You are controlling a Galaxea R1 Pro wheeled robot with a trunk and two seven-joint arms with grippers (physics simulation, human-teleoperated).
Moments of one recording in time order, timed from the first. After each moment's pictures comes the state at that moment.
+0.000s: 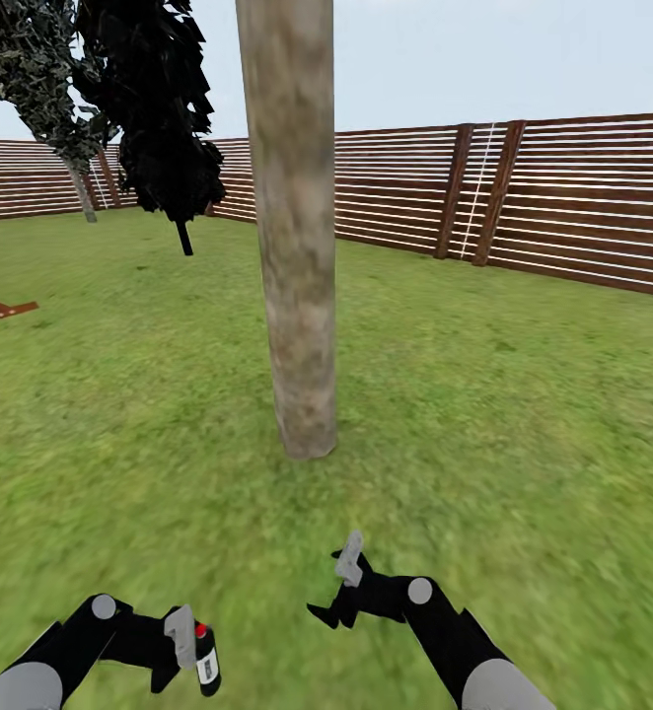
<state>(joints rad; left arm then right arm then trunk) -0.58 0.21 0.14 -0.39 -0.78 -0.23 -1.09 -0.55 0.14 0.10 -0.56 0.55 -0.22 0.69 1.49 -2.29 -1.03</state>
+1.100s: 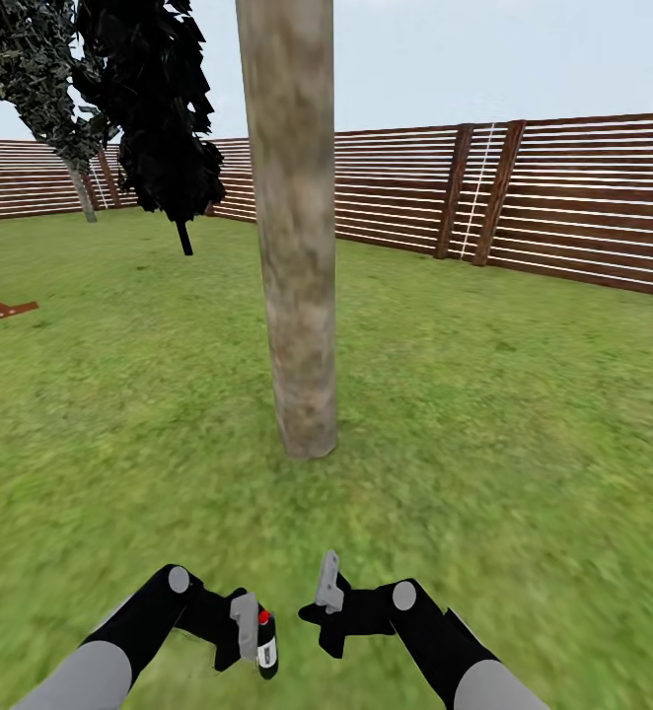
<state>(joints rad) -0.60 0.05 -0.06 -0.53 -0.79 -0.18 -1.13 -0.55 0.15 0.25 -0.56 0.55 -0.22 0.83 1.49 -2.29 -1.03</state>
